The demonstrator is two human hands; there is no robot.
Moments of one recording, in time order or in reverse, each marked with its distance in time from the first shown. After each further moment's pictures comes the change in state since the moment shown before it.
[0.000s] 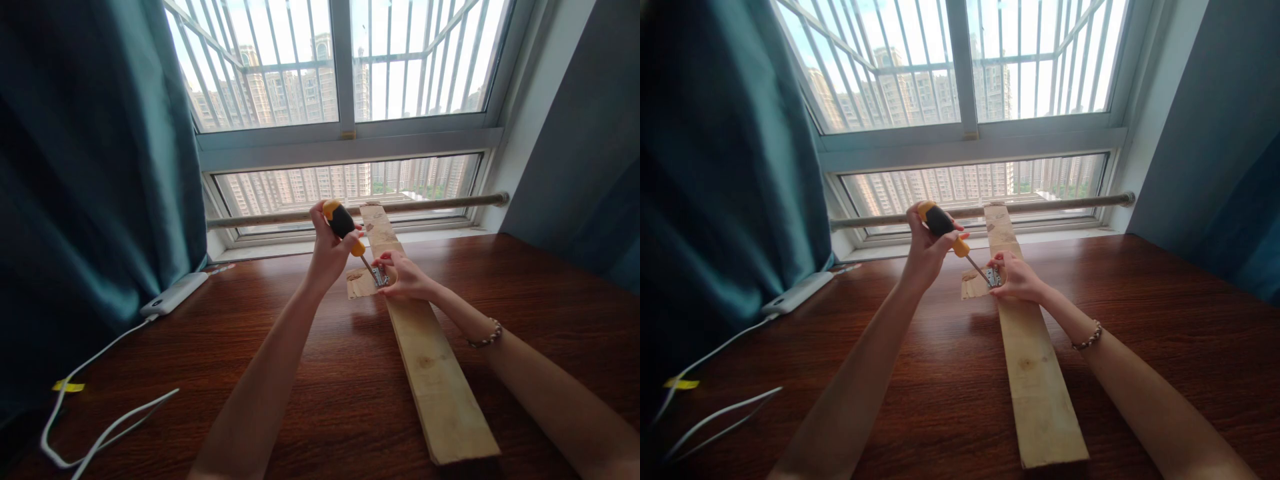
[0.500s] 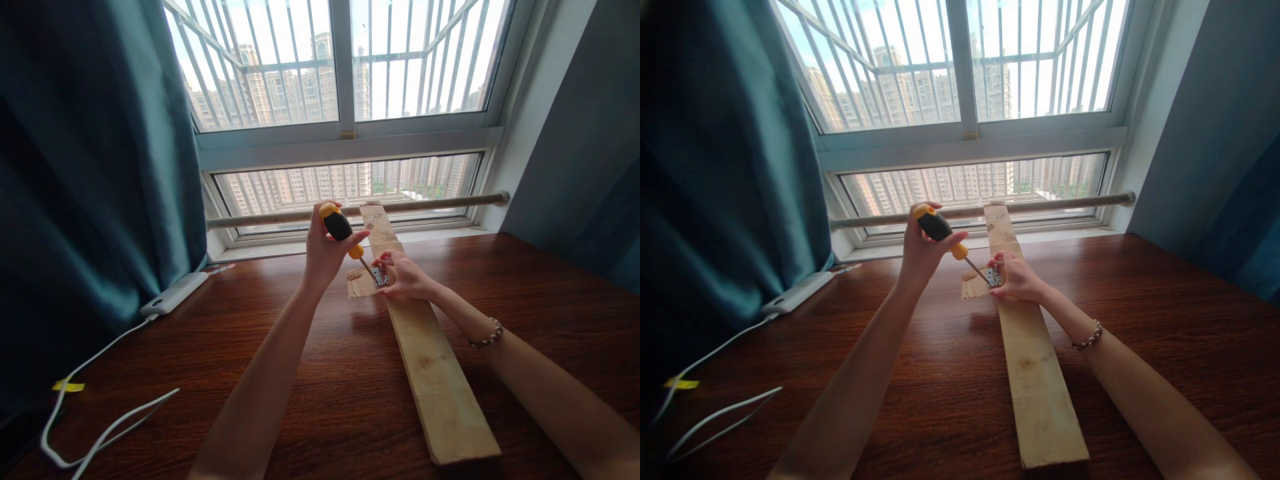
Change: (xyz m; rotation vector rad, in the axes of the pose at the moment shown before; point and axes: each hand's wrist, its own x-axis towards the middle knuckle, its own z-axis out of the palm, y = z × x) left_hand 0.001 0.003 -0.007 0.382 0.132 0.115; right_hand -0.001 -0.003 0.000 -0.035 0.026 -0.011
